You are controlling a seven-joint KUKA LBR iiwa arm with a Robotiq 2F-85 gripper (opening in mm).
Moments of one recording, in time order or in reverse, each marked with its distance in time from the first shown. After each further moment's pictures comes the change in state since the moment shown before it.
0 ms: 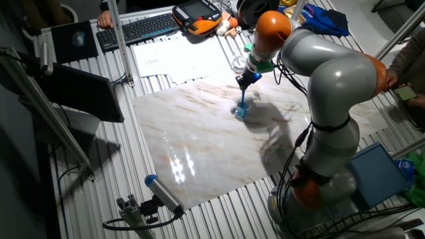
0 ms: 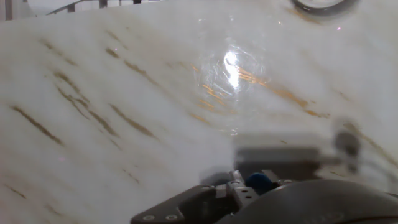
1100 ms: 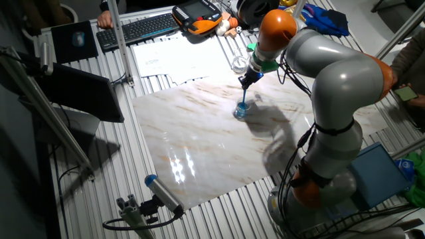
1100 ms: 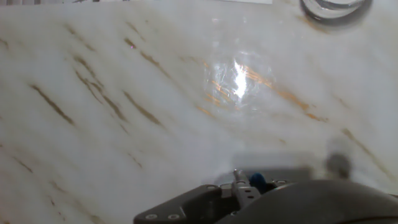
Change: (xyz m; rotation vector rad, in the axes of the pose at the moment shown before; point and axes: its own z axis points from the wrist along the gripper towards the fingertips) arm 0.012 0.001 -0.022 0.007 -0.063 -0.105
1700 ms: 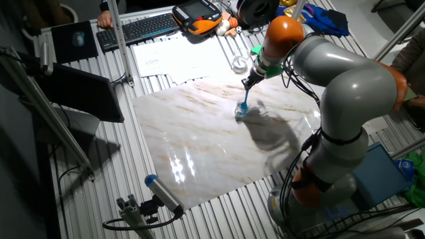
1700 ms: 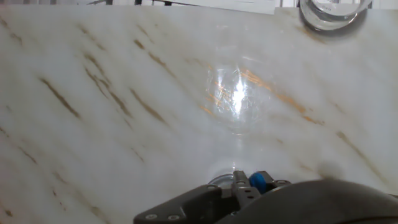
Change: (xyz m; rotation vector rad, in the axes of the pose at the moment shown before) arm 0.018 0.003 -0.017 -0.001 -0.025 -0.039
